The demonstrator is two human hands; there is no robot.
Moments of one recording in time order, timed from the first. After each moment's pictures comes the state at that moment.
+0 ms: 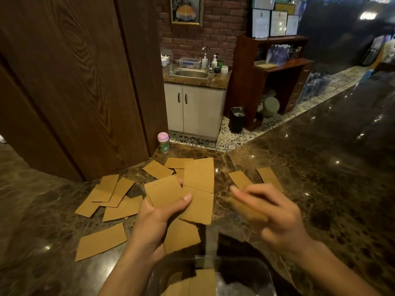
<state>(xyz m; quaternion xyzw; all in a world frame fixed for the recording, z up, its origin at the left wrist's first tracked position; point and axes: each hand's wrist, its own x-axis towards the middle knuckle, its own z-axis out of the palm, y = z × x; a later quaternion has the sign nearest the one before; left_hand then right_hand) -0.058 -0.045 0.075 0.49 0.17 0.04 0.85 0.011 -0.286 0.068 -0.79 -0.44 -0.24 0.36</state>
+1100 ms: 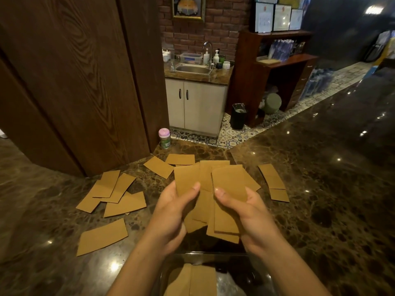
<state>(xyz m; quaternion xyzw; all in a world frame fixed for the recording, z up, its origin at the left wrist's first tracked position) -0.045 -0.063 0.077 0.47 0.11 0.01 0.87 -0.006 -0.228 0.074 -0.59 -0.02 0.20 0.78</state>
